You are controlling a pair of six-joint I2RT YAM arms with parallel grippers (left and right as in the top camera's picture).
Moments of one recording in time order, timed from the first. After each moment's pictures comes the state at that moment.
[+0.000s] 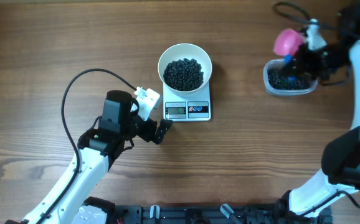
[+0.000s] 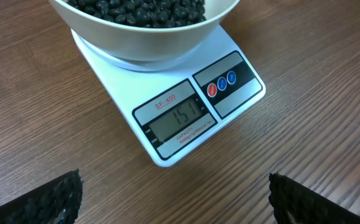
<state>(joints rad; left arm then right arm) -0.30 1.19 0.60 -0.25 0.36 0.13 -0.24 1.87 1.82 -1.50 -0.56 -0.15</state>
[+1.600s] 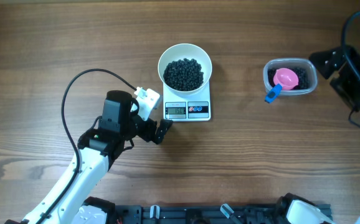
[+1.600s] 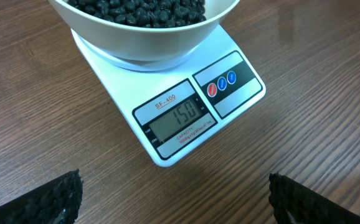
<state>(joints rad) -0.30 1.19 0.60 -0.25 0.36 0.13 -0.40 1.29 1.65 -1.32 -0.59 0.37</state>
